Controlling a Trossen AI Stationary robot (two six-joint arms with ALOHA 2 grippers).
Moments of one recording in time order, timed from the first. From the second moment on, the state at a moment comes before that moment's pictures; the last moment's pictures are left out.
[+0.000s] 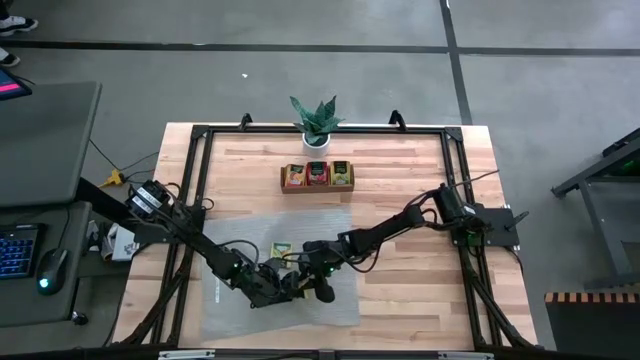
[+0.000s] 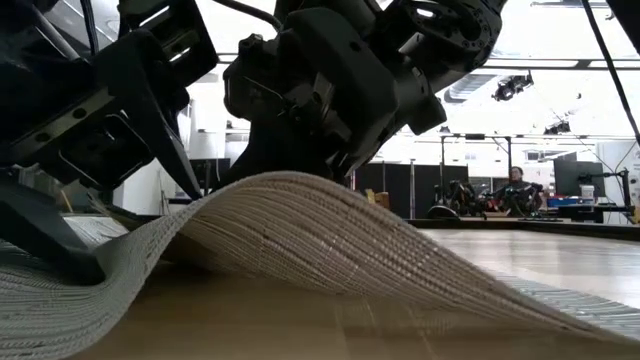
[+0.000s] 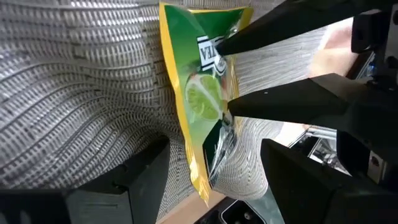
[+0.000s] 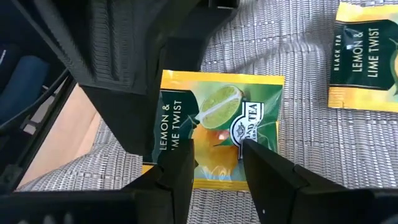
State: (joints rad) left arm -0.63 1.79 0.77 0.31 -0.30 -2.20; right arm 0.26 2.23 1.31 0.25 -0.28 0.29
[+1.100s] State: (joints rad) left arm -0.63 1.77 0.77 0.33 -0.25 -2.14; right arm 0.27 2.23 1.31 0.21 -0.30 0.25
